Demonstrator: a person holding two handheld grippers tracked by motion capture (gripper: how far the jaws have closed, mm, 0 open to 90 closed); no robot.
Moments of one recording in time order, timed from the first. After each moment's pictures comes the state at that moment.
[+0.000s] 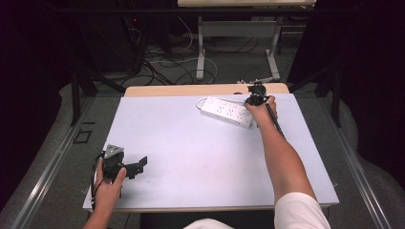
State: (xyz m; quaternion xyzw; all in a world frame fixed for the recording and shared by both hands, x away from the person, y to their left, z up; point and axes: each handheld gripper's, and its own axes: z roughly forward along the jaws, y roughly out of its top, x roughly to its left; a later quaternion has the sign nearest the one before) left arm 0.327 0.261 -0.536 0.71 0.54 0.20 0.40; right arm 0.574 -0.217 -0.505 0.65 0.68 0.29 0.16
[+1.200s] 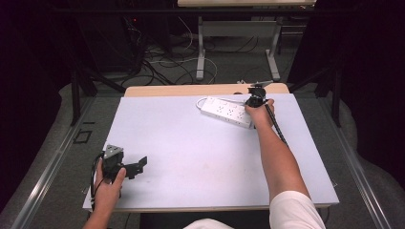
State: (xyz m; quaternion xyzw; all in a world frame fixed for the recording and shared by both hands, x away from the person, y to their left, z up) left arm 0.326 0.262 -0.536 0.71 0.54 0.20 0.40; right arm 0.577 -0.217 -0.518 0.68 0.66 0.29 0.14
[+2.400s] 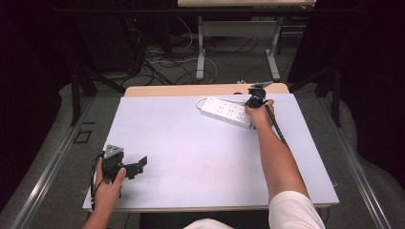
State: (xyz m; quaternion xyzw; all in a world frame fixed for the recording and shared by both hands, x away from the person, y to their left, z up) left arm 0.327 0.262 -0.536 0.71 0.54 0.20 0.40; right arm 0.577 -0.218 -0.521 0.69 0.66 0.28 0.14
